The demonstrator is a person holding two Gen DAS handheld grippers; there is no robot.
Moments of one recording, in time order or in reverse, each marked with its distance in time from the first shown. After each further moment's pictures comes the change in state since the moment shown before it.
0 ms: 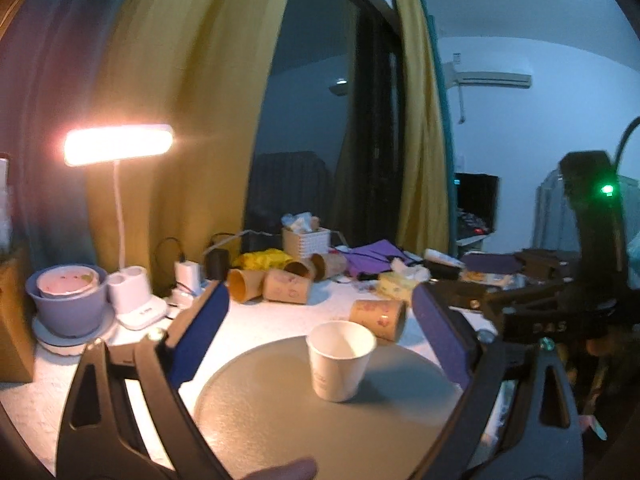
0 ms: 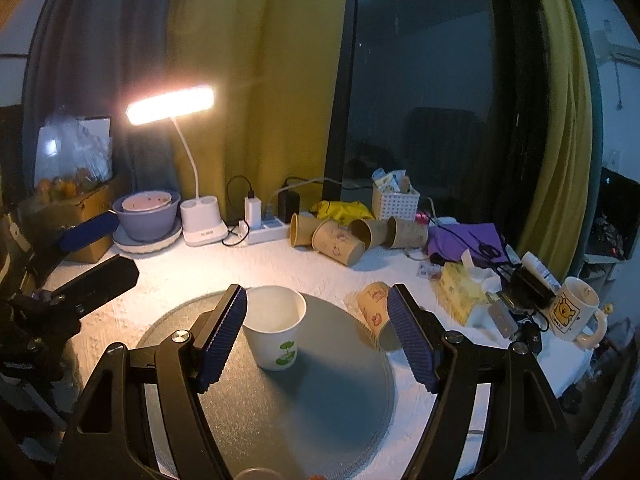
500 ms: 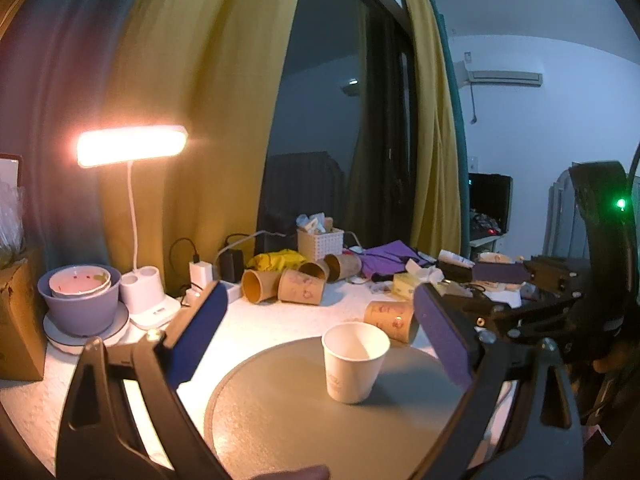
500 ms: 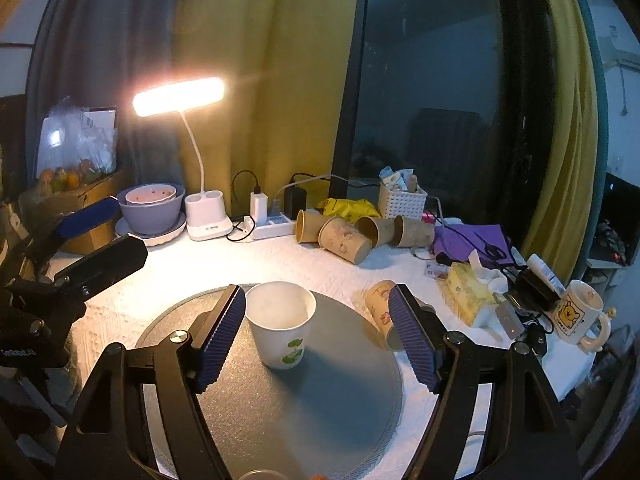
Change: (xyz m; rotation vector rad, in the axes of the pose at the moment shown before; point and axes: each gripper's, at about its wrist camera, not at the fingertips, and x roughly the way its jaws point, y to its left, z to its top) left arm 0.003 0.005 0.000 -0.007 0.006 0.020; right arm 0.009 0.009 -0.004 -0.023 0.016 0.012
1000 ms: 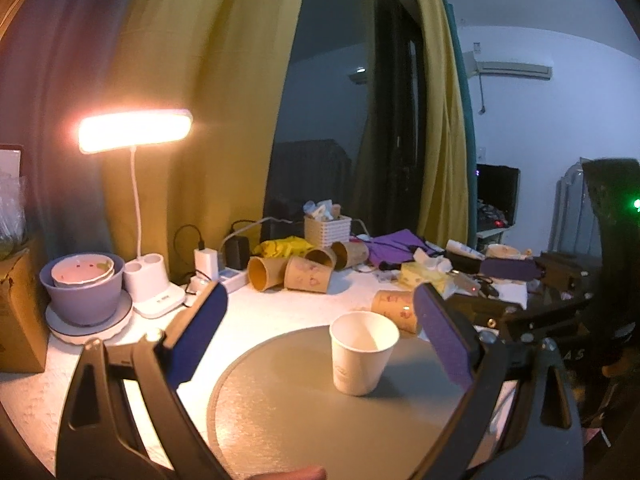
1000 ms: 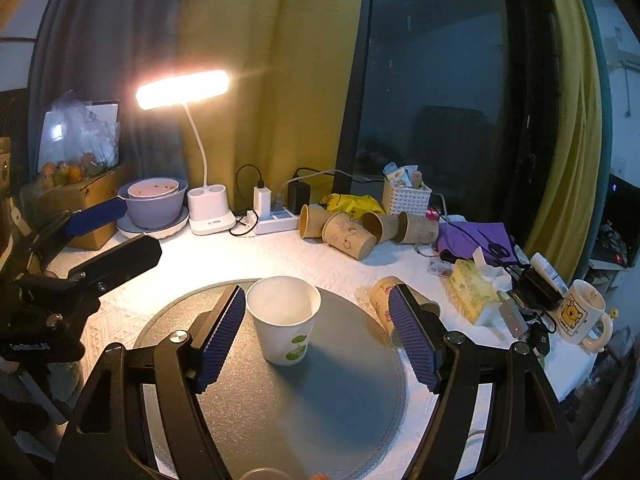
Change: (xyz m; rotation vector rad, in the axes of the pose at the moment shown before) left arm 0.008 0.001 -0.003 -0.008 0.046 0.026; right arm 0.002 0.005 -0.002 -0.010 0.014 0.007
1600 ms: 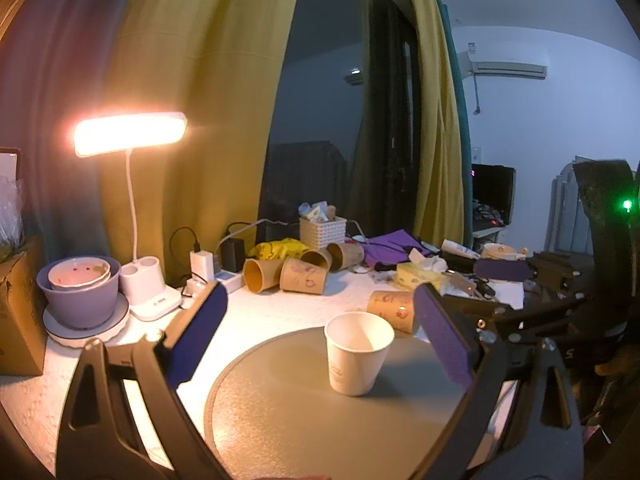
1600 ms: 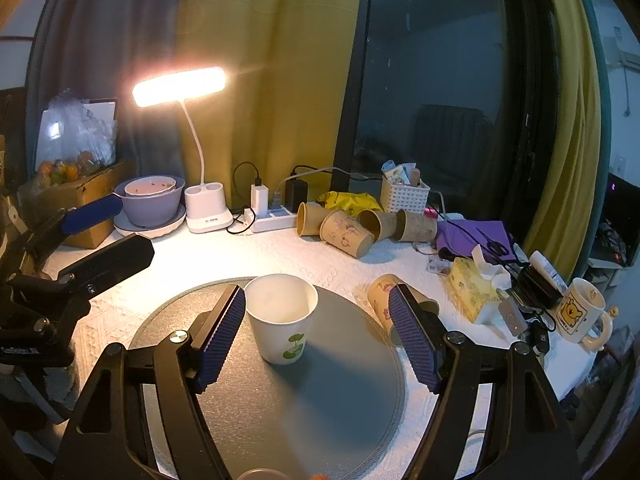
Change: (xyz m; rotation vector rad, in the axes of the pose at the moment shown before) left arm -0.001 -0.001 -0.001 0.011 -0.009 -0.016; right arm 0.003 -0.002 -0.001 0.003 0.008 -0.006
